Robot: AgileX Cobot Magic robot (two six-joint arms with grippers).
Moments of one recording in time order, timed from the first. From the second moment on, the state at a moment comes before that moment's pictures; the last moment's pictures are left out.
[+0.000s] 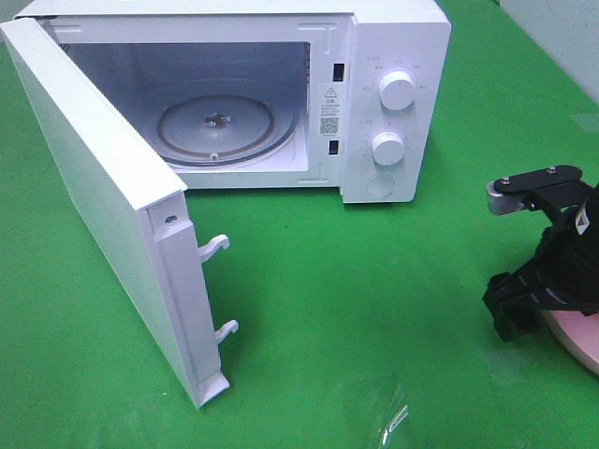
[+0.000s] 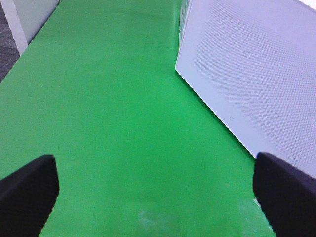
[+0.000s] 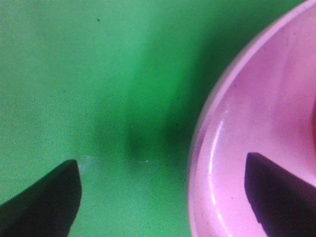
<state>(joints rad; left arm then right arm) 0.00 -0.01 -0.52 0.00 1.09 -0.13 0.24 1.64 -0.69 -0.22 0.49 0.19</state>
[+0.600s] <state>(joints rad) 0.00 -0.01 -0.52 0.00 1.09 -0.13 0.19 1.71 -0.70 -0.24 0.44 0.19</state>
